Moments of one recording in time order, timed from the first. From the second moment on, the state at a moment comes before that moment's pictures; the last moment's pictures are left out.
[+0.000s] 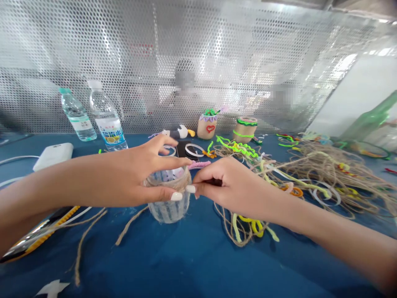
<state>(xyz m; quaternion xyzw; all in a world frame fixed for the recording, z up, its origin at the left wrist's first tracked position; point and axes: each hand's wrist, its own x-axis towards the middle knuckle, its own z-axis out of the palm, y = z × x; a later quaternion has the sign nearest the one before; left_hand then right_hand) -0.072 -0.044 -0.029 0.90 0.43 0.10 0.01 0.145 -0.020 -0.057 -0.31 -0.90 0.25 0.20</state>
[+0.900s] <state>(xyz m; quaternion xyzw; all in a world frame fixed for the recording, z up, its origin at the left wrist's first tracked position) -0.056 -0.048 -0.028 0.92 0.37 0.11 0.10 0.146 -0.032 -0.052 -0.37 -0.88 0.26 0.15</state>
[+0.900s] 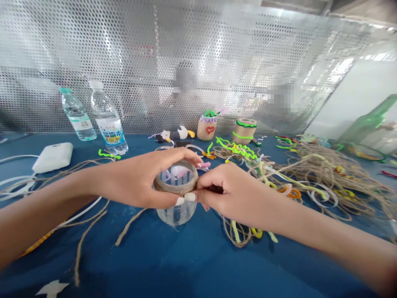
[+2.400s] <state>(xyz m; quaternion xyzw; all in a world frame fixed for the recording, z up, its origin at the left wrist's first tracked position) -0.048 -0.050 -0.049 0.89 0.42 0.16 0.06 0.160 -0.032 -0.038 -0.34 -0.91 0.20 0.12</state>
